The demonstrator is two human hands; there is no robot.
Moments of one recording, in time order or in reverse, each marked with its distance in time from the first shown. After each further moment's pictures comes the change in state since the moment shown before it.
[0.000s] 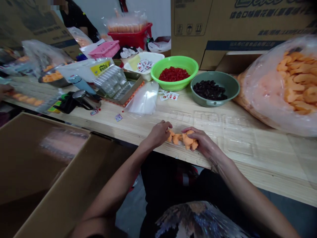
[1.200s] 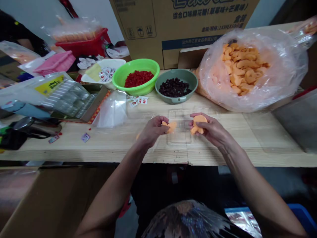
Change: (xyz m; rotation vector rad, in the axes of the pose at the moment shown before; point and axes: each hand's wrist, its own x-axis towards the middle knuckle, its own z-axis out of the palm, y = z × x) left_hand 0.051 0.099 0.027 -0.995 -0.176 -0.162; right_hand -0.059 -0.039 -0.106 0.160 0.240 -0.210
